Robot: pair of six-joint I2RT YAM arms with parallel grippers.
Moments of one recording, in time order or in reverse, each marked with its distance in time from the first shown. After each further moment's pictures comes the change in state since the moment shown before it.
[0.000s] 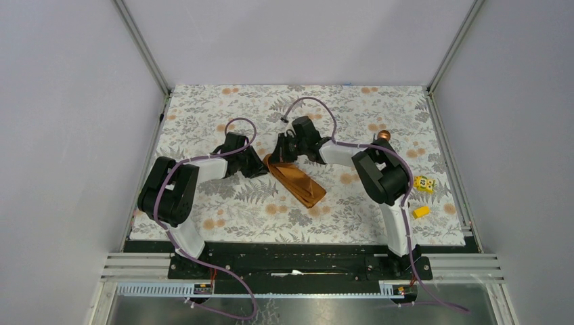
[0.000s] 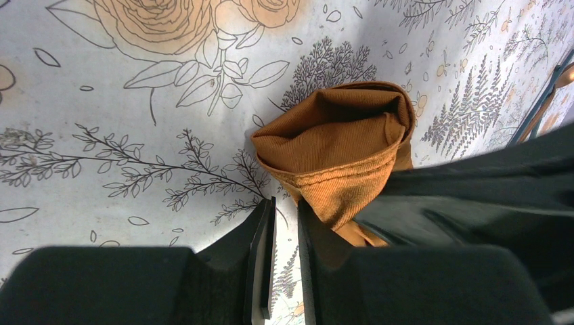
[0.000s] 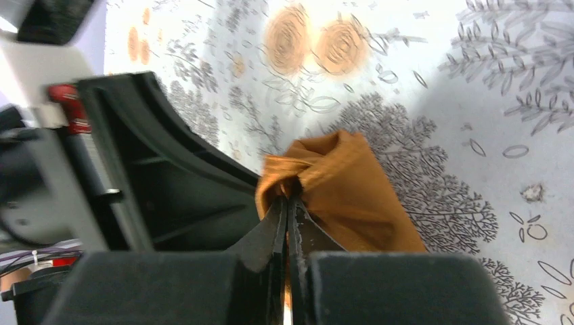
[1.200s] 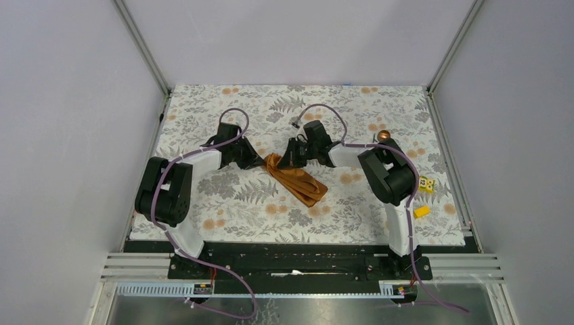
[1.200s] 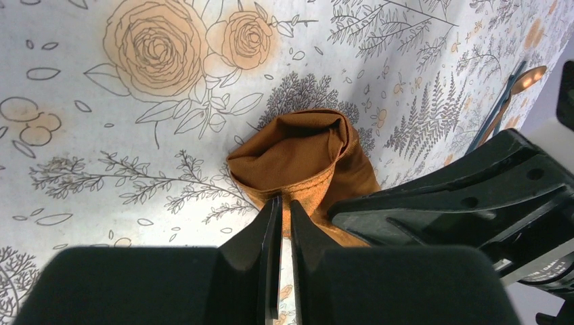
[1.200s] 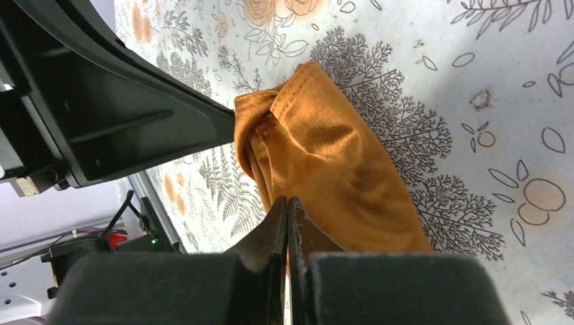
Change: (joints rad) left arm 0.072 -0.018 0.098 -0.111 0.075 0.034; right arm -0.064 -0.051 -0.132 0.041 -0.095 0.064
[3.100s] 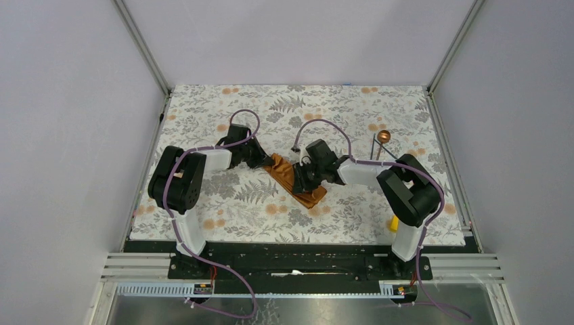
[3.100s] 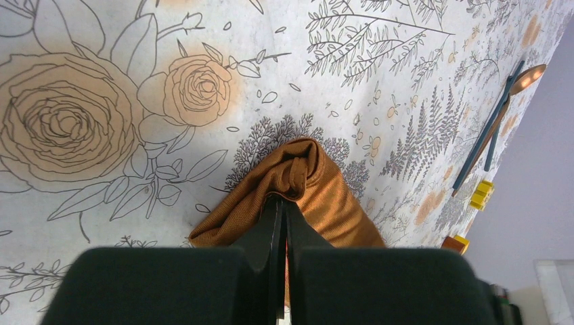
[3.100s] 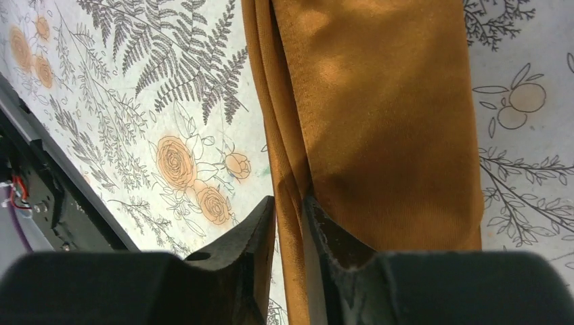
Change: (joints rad) left arm -0.049 0.158 0.034 0.174 0.007 -0.027; right arm 0.089 -0.273 -0.240 -0.256 0.182 -0.365
